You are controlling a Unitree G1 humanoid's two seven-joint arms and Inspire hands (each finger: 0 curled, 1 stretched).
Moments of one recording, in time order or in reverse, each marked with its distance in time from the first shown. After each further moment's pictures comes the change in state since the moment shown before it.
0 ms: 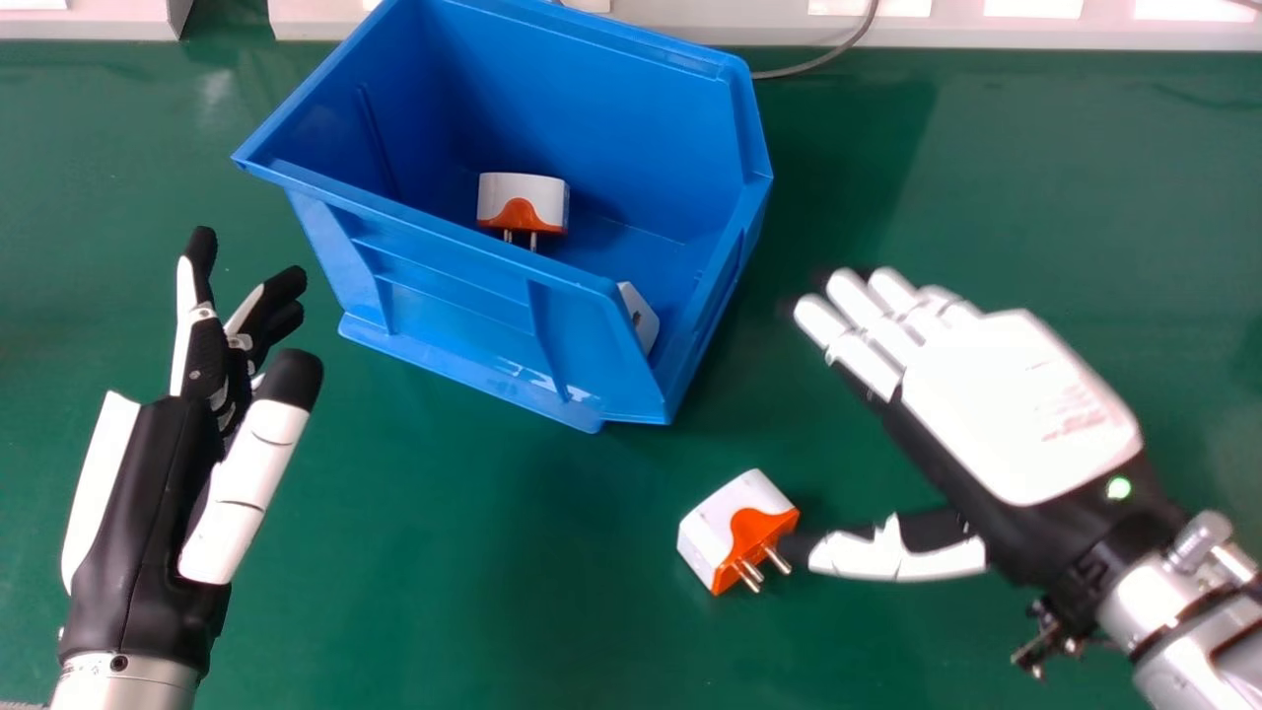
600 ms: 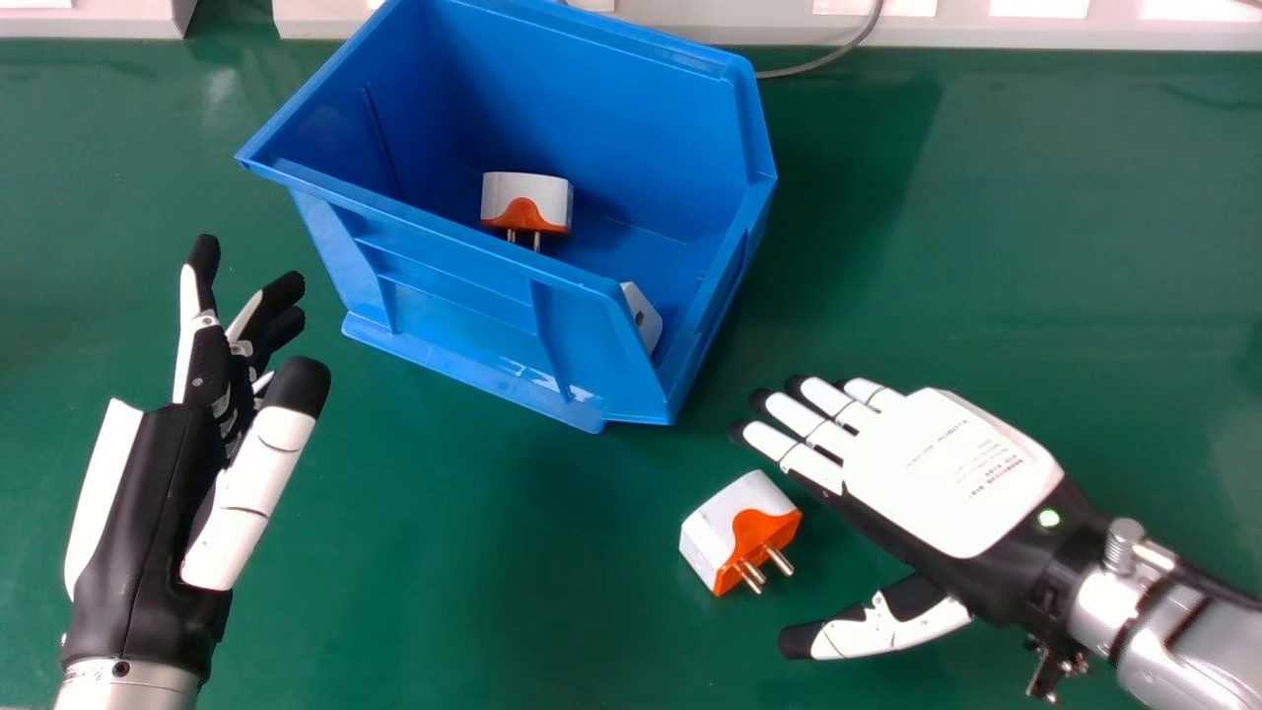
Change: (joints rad) left arm 0.001 0.001 0.001 0.012 0.000 -0.012 0.001; right arm -0.214 -0.048 0.144 0.265 -0.107 -0.156 0.019
